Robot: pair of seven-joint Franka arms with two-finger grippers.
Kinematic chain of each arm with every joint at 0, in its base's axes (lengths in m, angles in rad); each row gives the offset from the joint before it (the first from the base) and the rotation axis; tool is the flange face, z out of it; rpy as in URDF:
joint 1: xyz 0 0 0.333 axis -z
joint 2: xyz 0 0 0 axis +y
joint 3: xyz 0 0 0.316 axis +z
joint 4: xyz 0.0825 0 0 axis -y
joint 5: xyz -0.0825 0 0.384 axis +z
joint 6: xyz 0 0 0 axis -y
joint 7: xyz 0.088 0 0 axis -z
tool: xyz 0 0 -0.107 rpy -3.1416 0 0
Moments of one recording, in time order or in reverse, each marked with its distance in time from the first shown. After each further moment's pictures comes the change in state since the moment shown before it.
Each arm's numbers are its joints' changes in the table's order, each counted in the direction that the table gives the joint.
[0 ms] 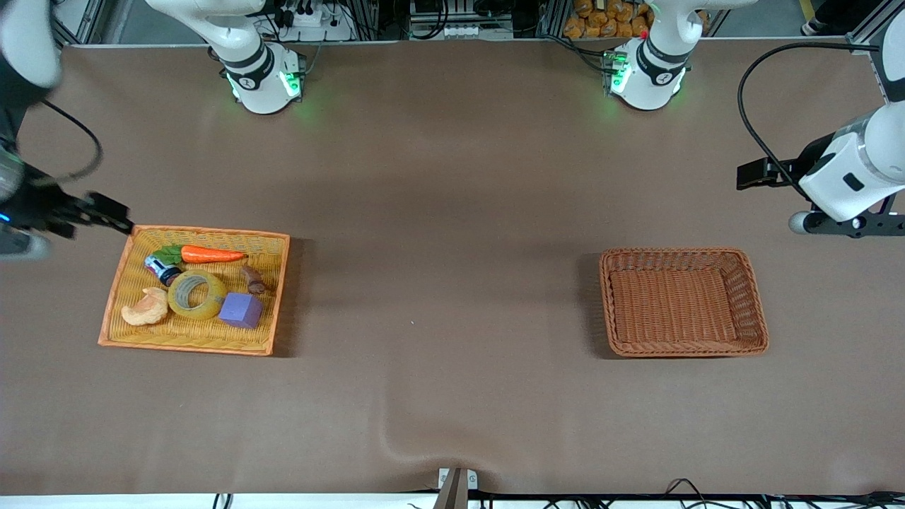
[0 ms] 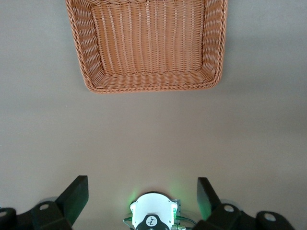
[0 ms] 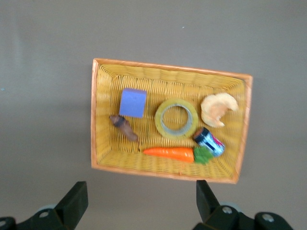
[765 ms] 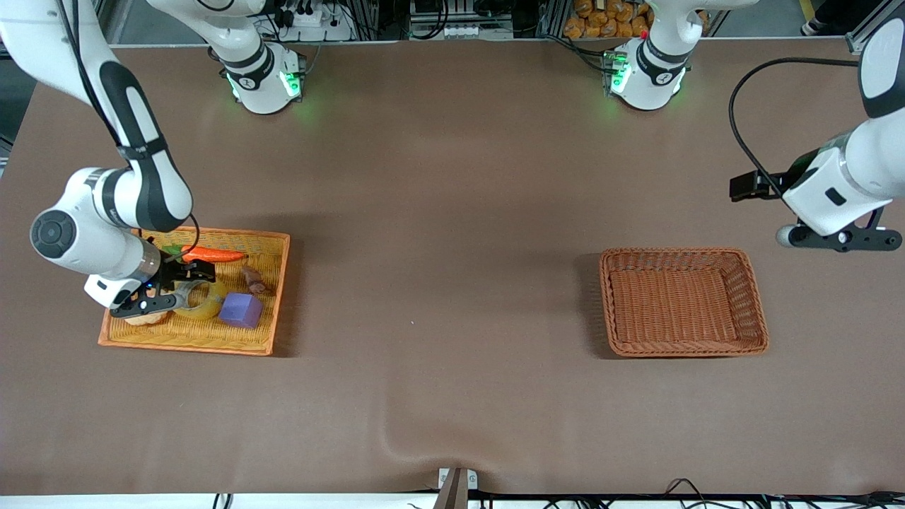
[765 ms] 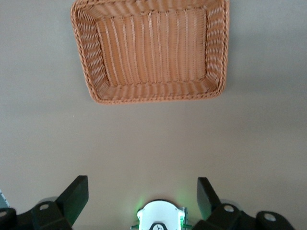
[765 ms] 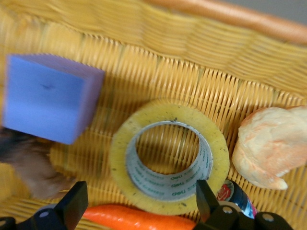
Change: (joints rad) left arm 0.031 0.084 0.000 0.087 0.041 0.014 -0.002; right arm 0.064 0.288 -0.016 -0.367 0.000 0.589 -0.238
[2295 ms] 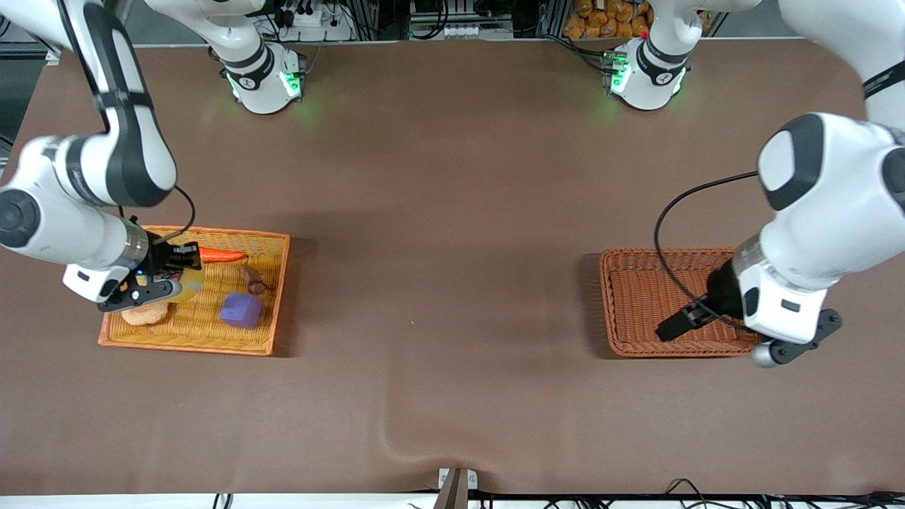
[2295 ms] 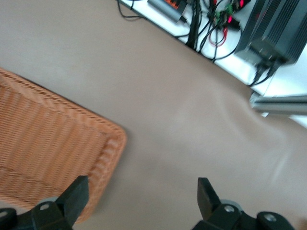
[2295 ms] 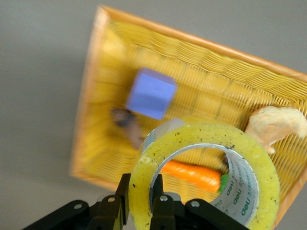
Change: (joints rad) left arm 0.115 0.229 -0.007 0.088 -0.161 0.656 -0.696; right arm -0.152 -0.164 0.020 0.264 0.010 -0.483 0.157
